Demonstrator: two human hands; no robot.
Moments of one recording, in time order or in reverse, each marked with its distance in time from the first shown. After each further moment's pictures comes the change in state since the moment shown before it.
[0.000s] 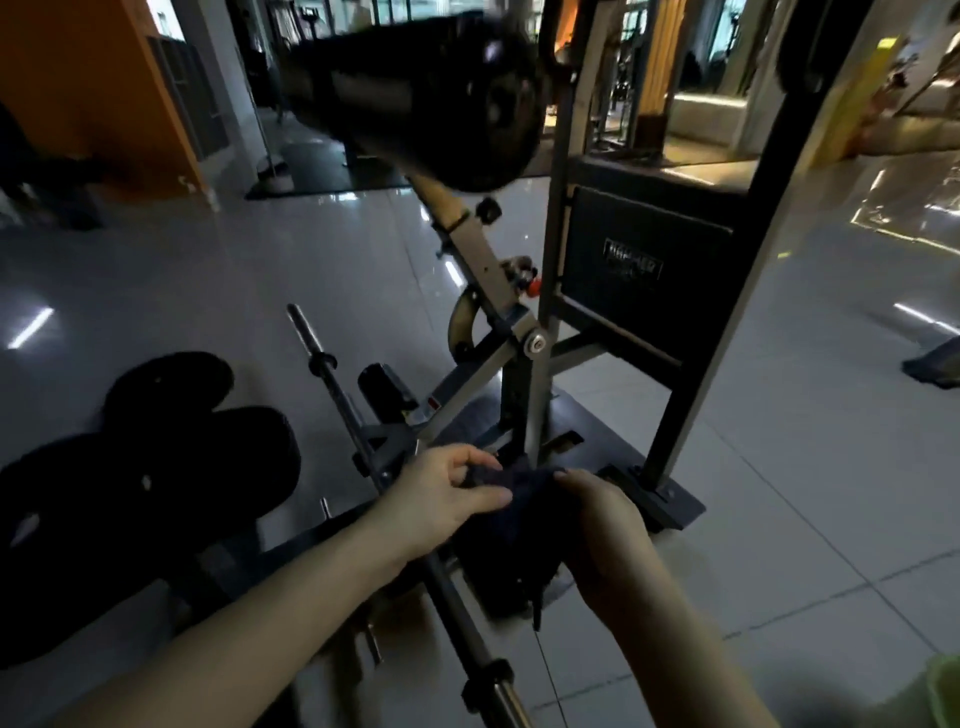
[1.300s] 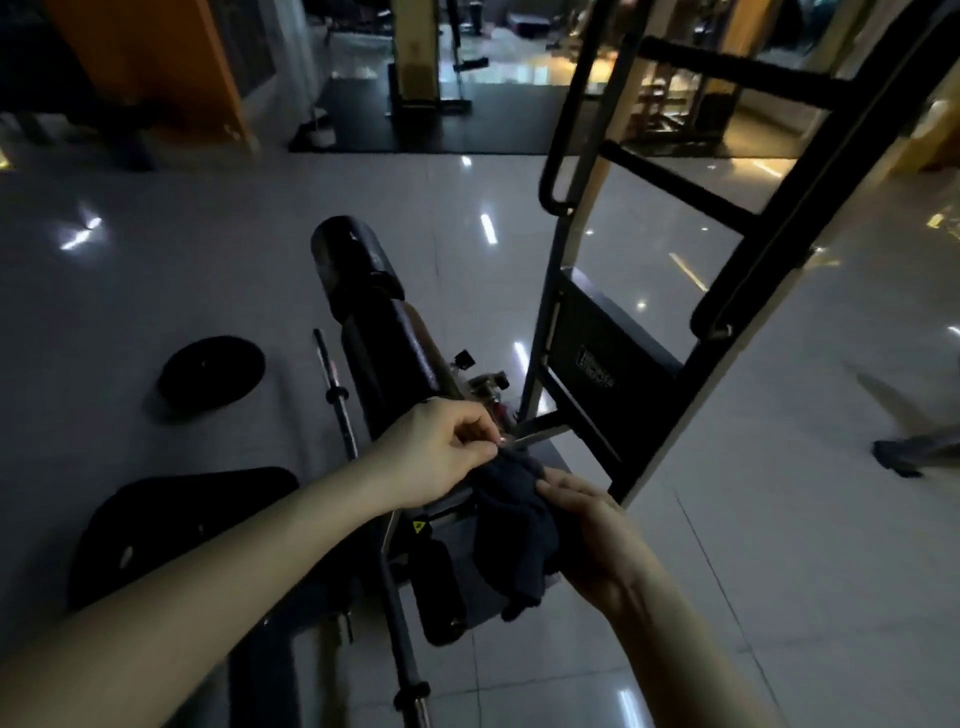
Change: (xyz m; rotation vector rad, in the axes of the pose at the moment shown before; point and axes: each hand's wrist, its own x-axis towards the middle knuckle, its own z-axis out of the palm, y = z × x) left_hand 0.025 0.369 -0.084 0.304 0.140 0.058; right_hand -0.067 -0.358 -0.007 0.083 -0.365 0.161
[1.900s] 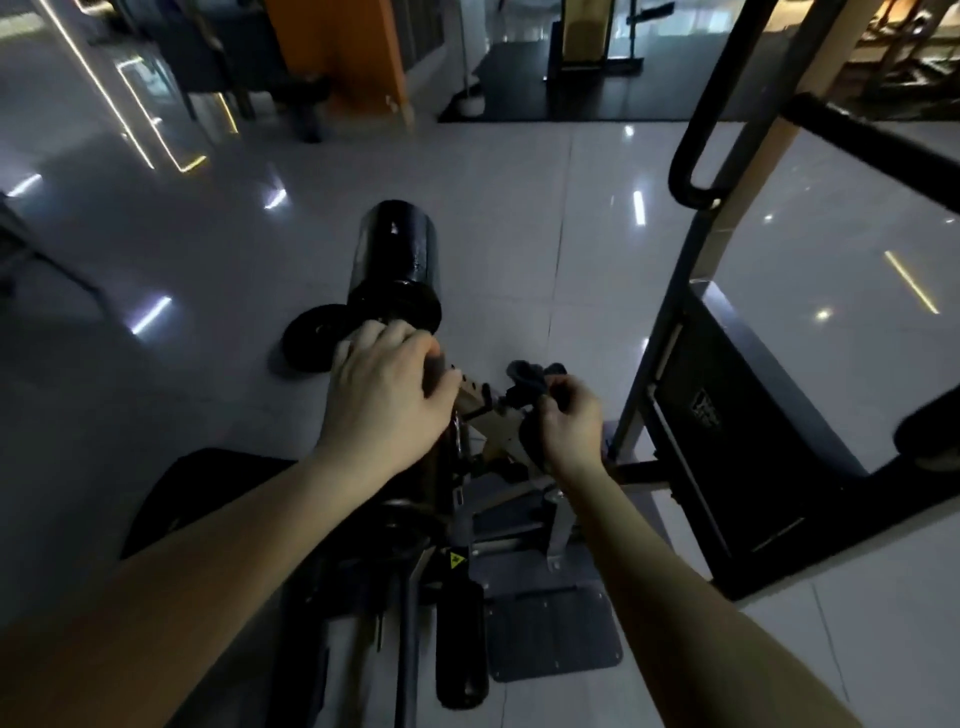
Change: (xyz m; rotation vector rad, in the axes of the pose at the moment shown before) left_hand 0.149 -0.052 -0.014 0.755 0.653 -0.201; right_hand 0.331 -0.029 -0.013 -0.711 0.128 -0.396
